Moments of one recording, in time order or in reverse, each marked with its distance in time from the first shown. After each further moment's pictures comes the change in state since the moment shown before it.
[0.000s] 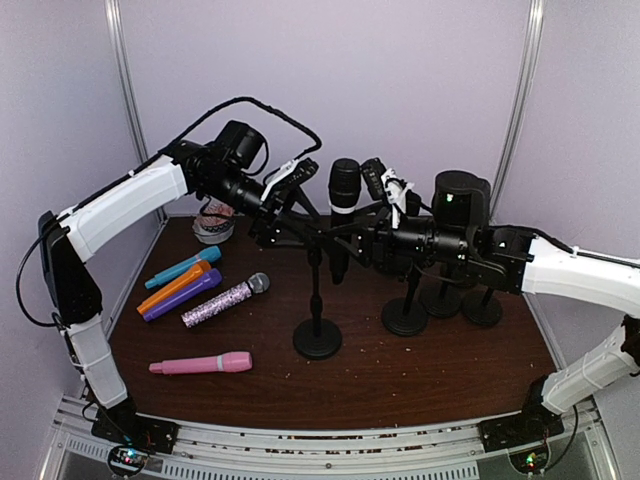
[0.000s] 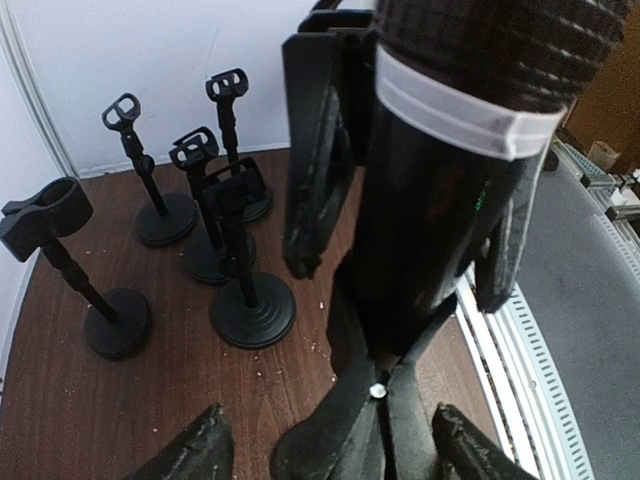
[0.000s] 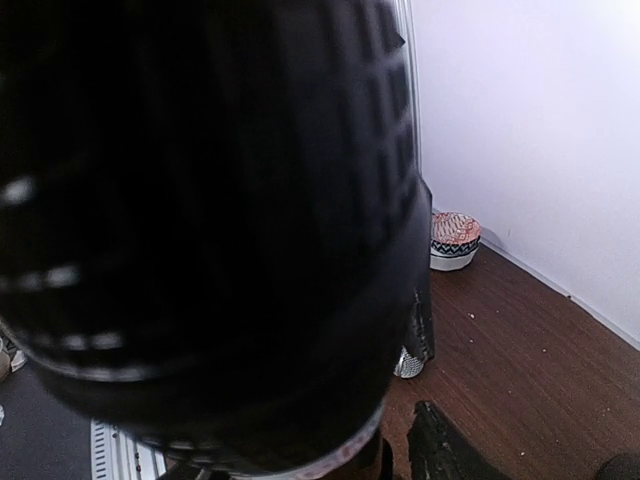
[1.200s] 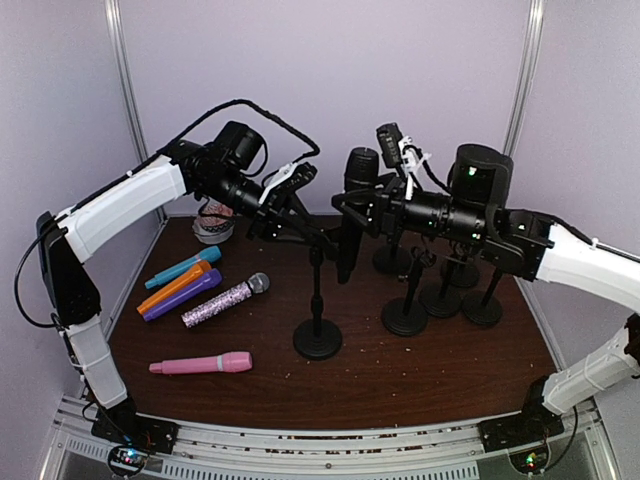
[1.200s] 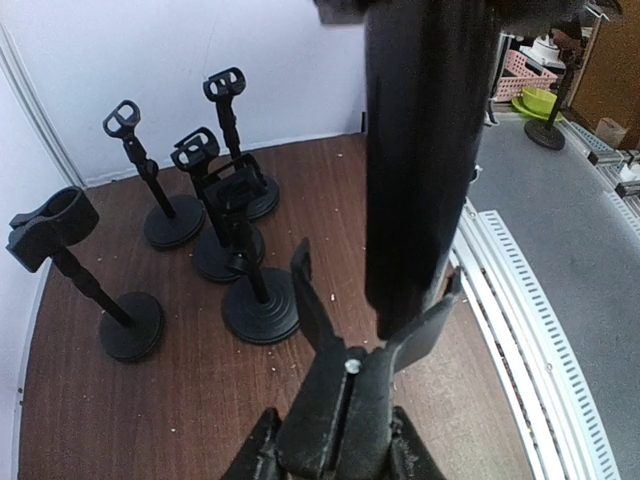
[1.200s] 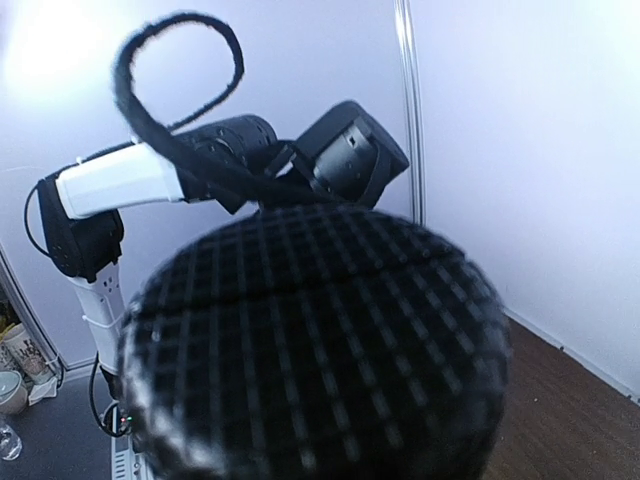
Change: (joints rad) left arm -0.004 -0.008 -0.006 -0.022 -0.021 0.074; right arm 0.000 -0.033 0.115 -0.035 0.000 0.017
